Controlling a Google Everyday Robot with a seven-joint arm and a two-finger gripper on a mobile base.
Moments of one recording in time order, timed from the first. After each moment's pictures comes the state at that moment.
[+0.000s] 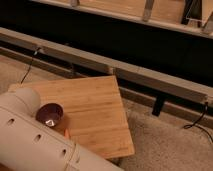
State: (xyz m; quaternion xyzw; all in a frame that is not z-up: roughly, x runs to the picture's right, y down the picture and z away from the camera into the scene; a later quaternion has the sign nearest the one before) arm -0.582 0.320 0.731 -0.30 -0.01 -0.02 0.95
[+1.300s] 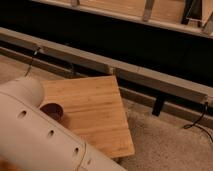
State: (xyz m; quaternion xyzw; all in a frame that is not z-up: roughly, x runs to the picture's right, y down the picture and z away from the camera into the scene) arm -0.568 0.296 0.690 -0.27 0.00 -0.01 0.96
